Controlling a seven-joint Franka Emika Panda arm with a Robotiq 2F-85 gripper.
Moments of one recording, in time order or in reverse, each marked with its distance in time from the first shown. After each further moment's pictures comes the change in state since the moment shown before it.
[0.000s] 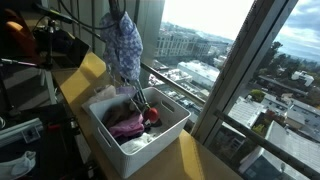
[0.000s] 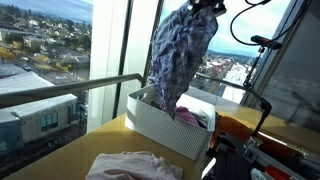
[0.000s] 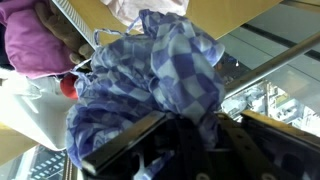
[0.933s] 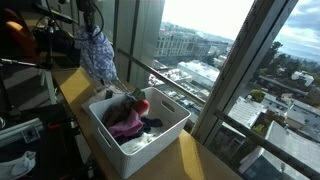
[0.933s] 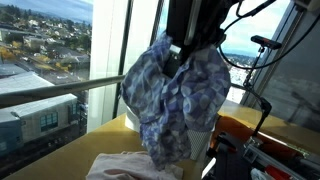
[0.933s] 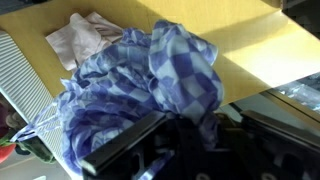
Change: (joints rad) arm 0.125 0.189 0.169 0.034 -0.002 -0.002 0.067
